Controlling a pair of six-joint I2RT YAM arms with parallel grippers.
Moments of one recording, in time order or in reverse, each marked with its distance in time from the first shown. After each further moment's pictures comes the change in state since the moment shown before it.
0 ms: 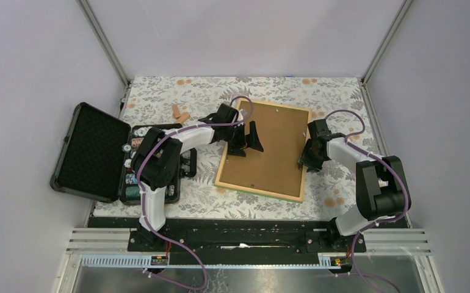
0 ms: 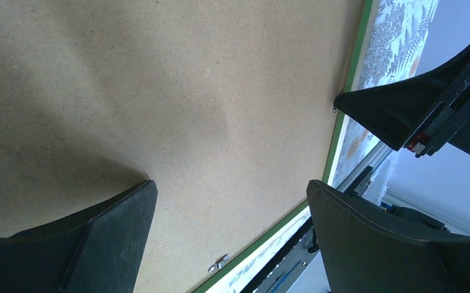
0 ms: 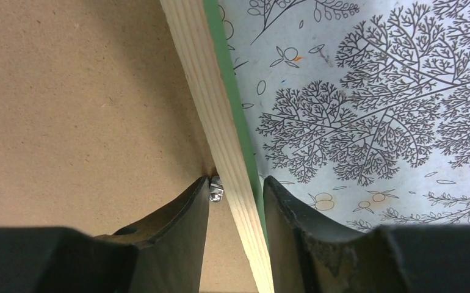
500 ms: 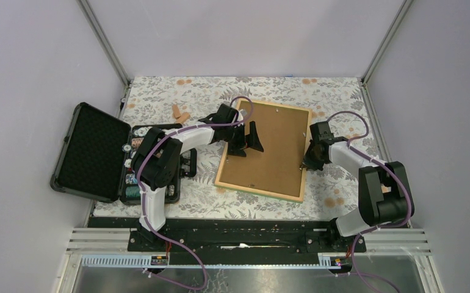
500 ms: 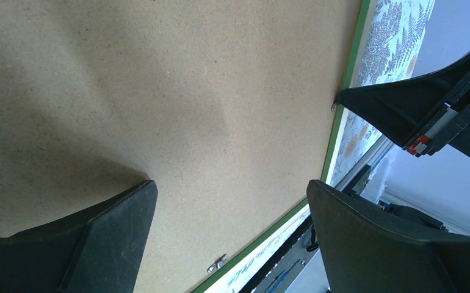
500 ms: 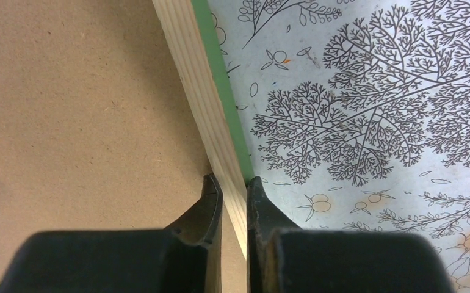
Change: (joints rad) left arm -0.001 0.000 -0.006 0.014 0.013 -0.010; right arm 0.000 -0.049 -0.046 0.048 0.016 0.026
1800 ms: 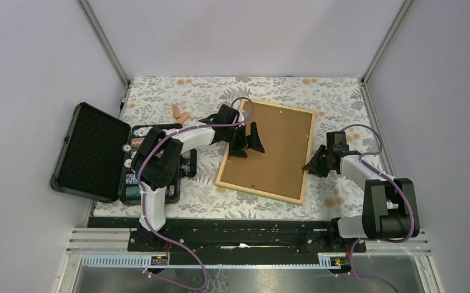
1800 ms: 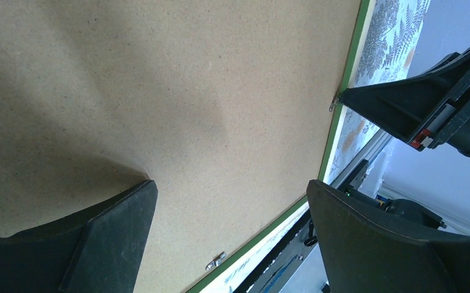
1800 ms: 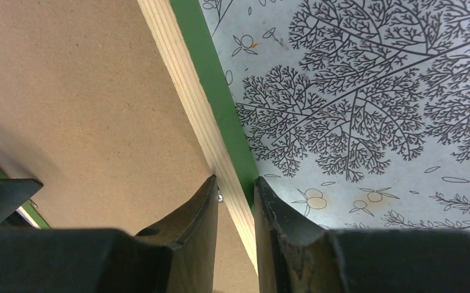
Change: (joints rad) left arm -0.003 0.002 0.000 0.000 0.016 -0.002; right arm -0.151 -0.138 -0.185 0.165 -0.206 0.071
